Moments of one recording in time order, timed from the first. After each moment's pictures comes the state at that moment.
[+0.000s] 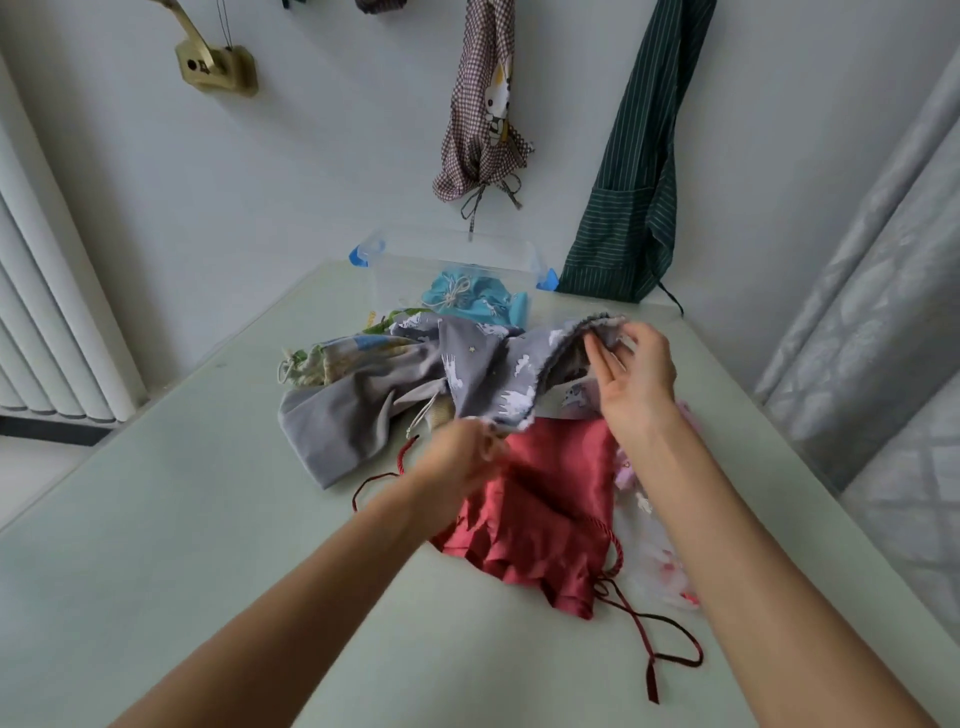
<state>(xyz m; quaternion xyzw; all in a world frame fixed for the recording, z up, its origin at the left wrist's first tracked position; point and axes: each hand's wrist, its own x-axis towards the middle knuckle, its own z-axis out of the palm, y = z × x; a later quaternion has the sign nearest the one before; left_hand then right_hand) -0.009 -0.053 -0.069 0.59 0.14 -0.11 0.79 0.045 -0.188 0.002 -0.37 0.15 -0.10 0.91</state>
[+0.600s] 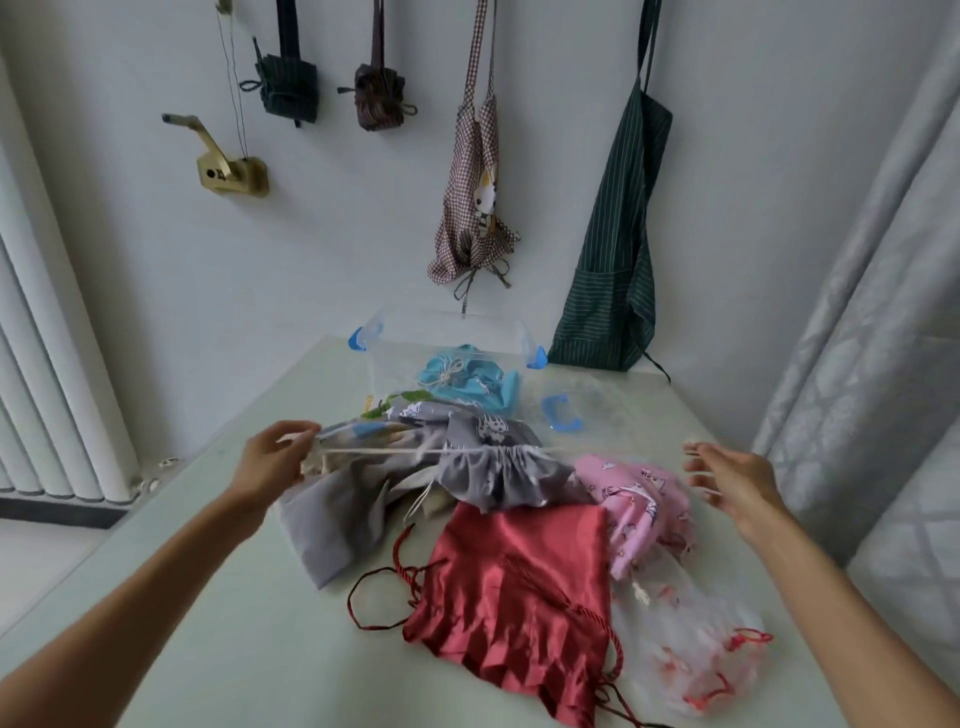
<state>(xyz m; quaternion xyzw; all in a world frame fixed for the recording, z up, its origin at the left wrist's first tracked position) 0.028 0.110 -0.048 0.76 0.17 0.16 0.61 0.073 -0.312 -0.019 -0.75 0.18 -0.12 0.62</state>
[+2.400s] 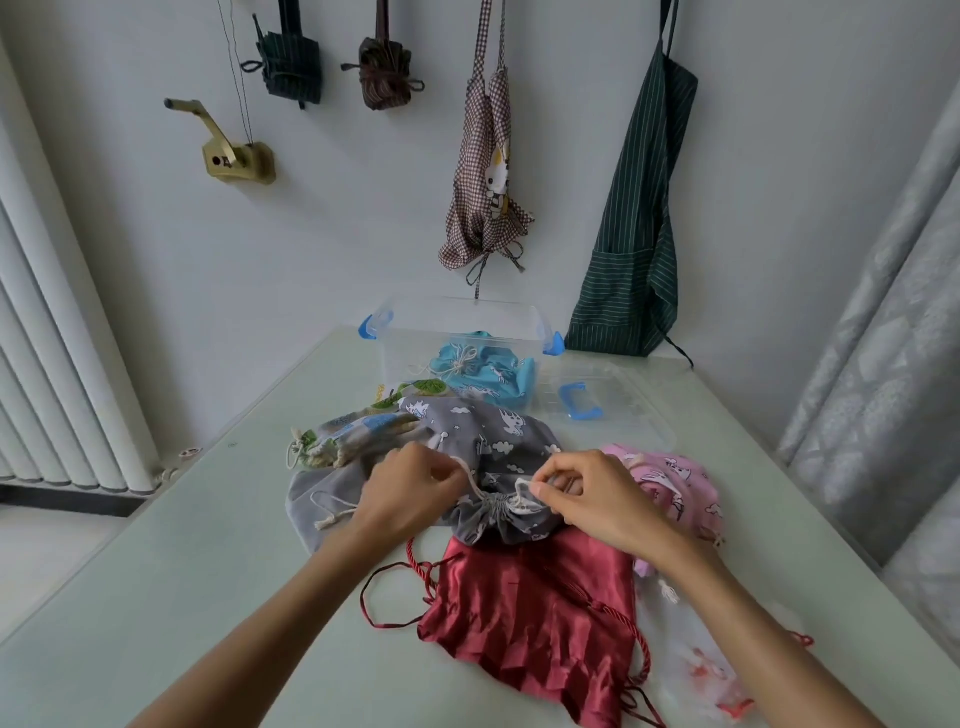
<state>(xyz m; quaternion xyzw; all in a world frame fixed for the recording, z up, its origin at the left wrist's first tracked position) 0.029 0.013 -0.054 0.93 -0.04 0.11 0.34 0.051 -0.200 -0.040 -0.91 -0.20 -0.01 0.35</state>
